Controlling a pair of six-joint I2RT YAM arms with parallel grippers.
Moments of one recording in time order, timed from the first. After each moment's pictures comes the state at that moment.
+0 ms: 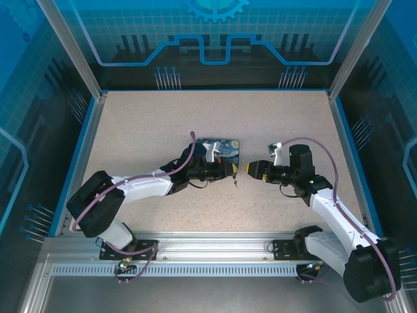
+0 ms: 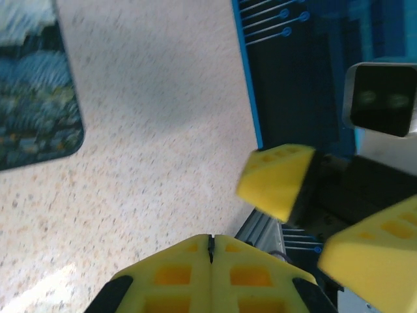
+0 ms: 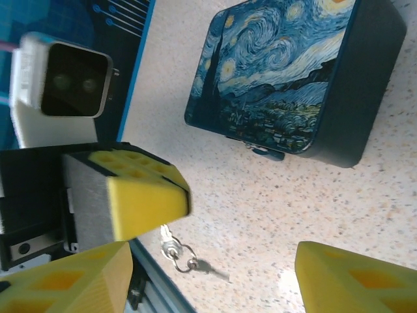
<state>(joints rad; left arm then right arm) -0.75 1.54 0.79 0.35 0.43 -1.03 0.23 0.96 0.54 -0.21 -0.73 0.62</state>
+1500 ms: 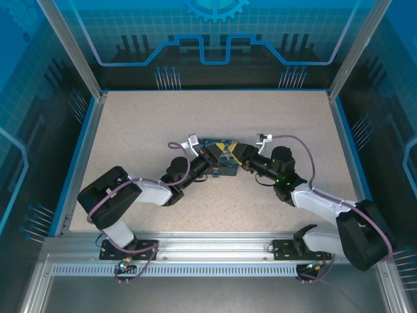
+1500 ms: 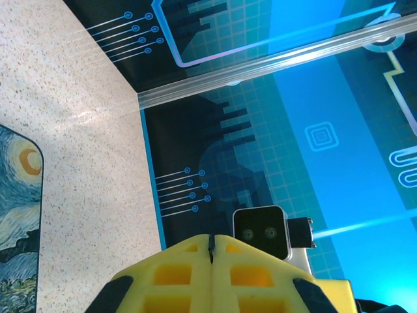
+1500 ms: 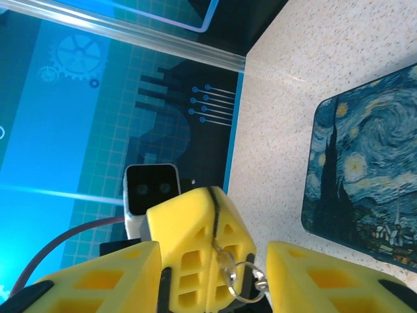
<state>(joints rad) -0.74 1.67 0.57 1.20 -0.01 -1.32 0.48 1.22 0.47 0.63 -0.43 1.23</state>
